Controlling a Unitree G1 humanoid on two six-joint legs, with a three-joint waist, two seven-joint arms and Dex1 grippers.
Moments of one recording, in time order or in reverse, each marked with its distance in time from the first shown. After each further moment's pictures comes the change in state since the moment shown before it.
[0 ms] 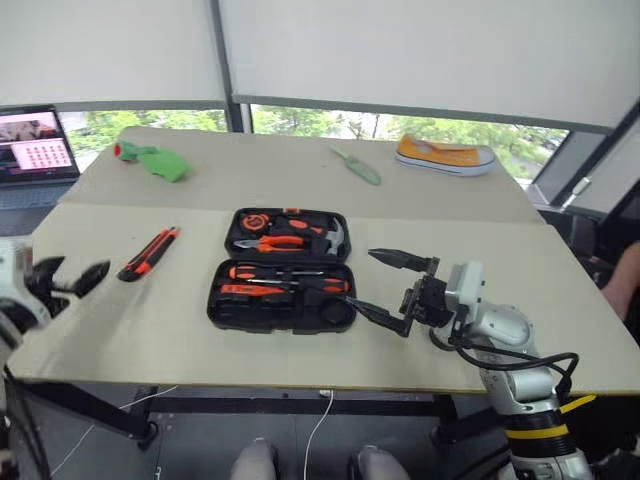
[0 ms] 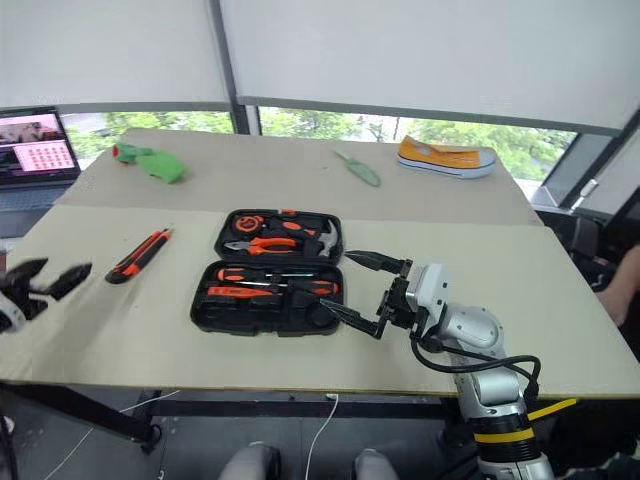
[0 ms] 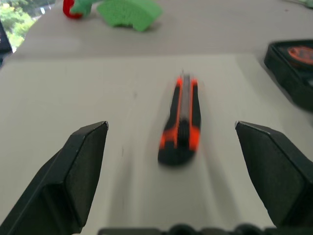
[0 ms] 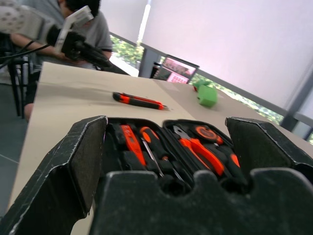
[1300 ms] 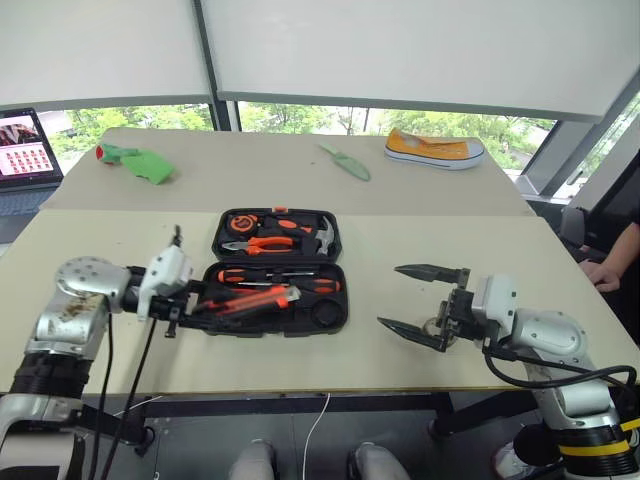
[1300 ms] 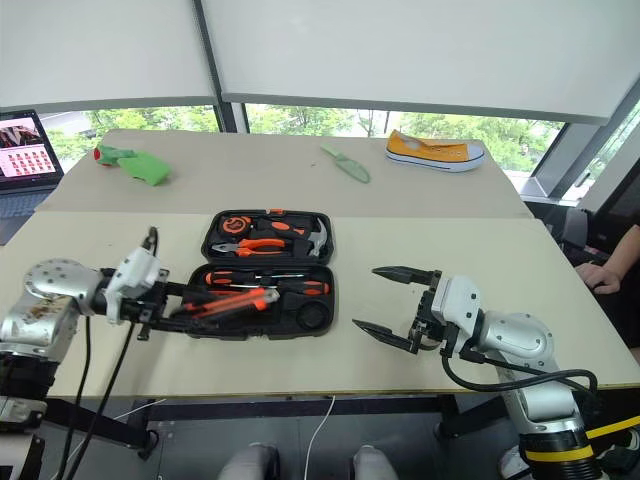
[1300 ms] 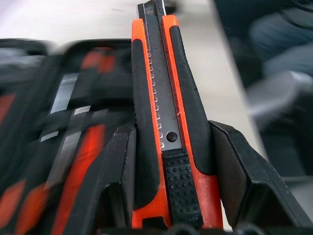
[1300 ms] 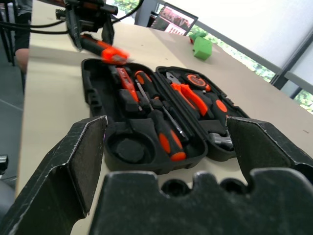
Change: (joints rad) left arm -0.129 -0.070 -0.536 -0.199 0.095 -0.361 -0.890; right arm 0.075 -0.205 -0.051 -0.052 0.008 0.027 0.061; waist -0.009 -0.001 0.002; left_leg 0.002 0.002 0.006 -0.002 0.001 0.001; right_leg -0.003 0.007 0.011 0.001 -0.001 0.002
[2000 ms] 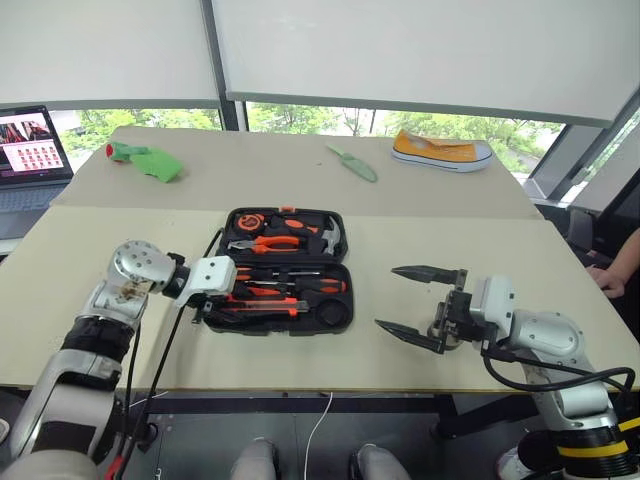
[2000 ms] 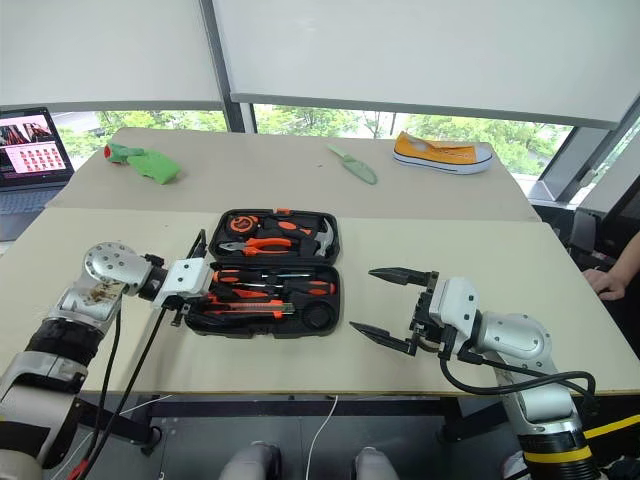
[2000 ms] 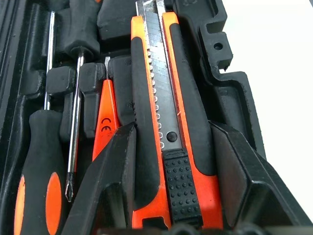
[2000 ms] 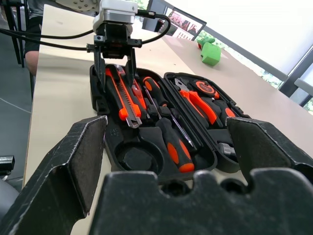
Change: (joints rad) left arm -0.269 -0.077 -0.184 0.383 0.278 -0.324 -0.001; right arm 0.032 0.003 0.006 -0.035 -0.002 0.002 -0.012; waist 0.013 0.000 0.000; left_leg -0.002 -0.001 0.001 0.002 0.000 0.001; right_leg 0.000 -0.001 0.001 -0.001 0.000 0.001
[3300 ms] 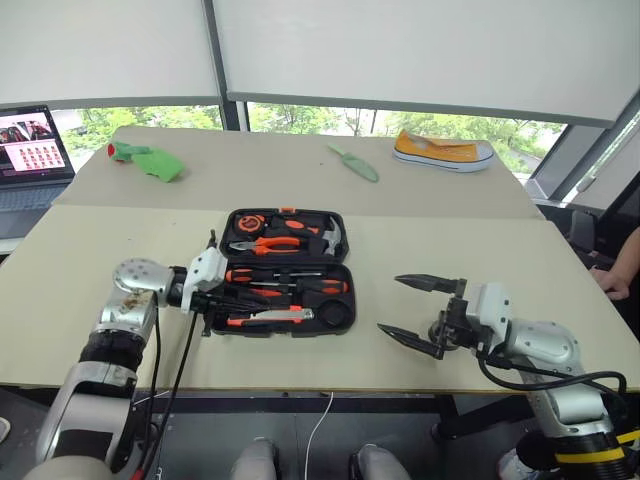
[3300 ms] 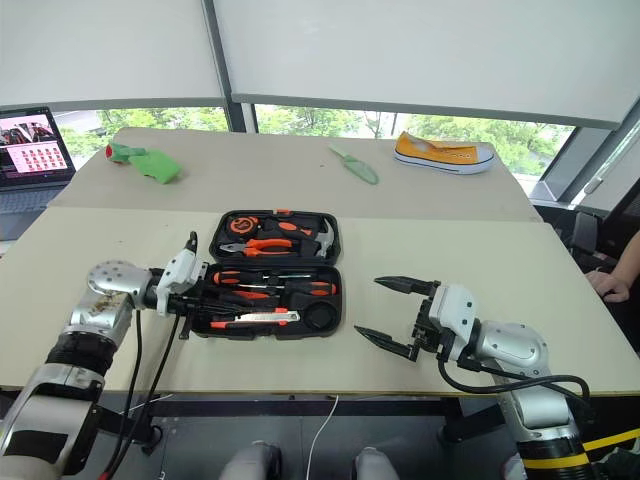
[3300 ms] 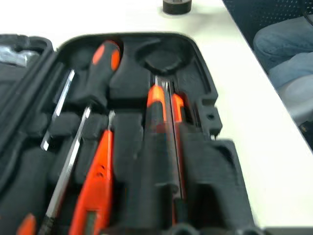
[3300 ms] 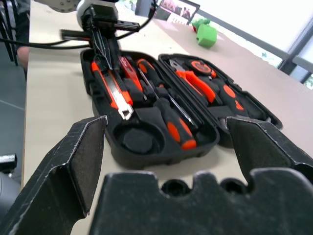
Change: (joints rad) left arm 0.100 -0.108 0.134 0.082 -0.205 0.025 -0.019; right arm 0.058 -0.014 -0.024 0.042 -0.011 -0.017 -0.014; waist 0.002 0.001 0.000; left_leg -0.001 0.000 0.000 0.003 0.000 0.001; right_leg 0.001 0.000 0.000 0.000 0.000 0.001
